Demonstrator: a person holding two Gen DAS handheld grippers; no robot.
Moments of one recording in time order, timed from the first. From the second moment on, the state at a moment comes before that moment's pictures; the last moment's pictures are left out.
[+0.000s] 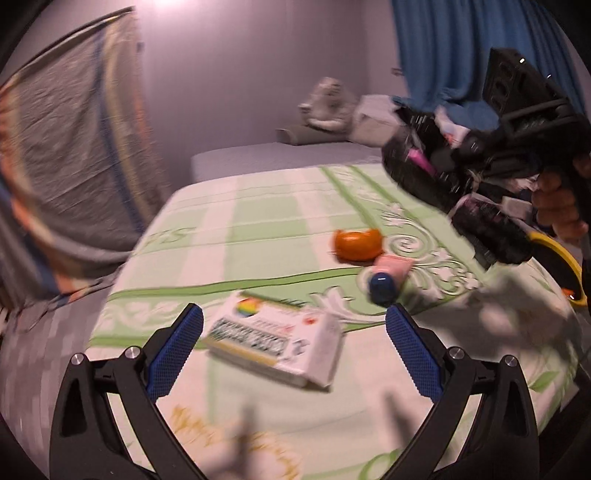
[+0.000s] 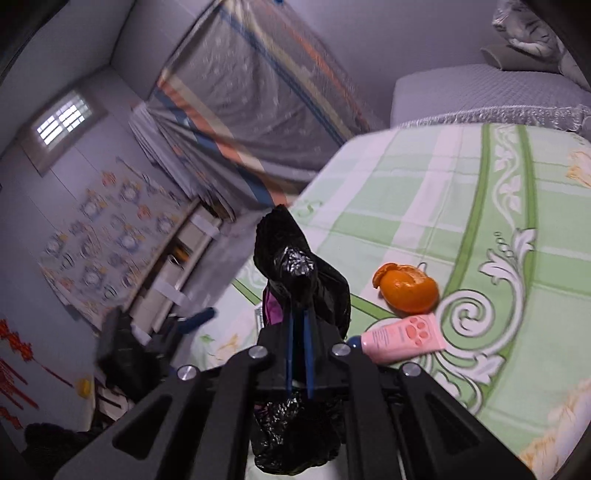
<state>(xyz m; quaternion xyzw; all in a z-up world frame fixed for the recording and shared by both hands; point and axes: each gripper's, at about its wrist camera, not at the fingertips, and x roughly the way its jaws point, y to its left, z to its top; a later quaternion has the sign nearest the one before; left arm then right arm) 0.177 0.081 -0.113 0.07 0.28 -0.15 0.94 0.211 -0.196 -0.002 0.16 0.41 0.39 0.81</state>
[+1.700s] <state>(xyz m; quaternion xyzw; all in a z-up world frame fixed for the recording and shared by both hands) 0.319 -0.037 -0.174 0.15 0.50 -0.32 0.79 0.095 -0.337 -0.030 0.28 0.34 0.32 0.84</state>
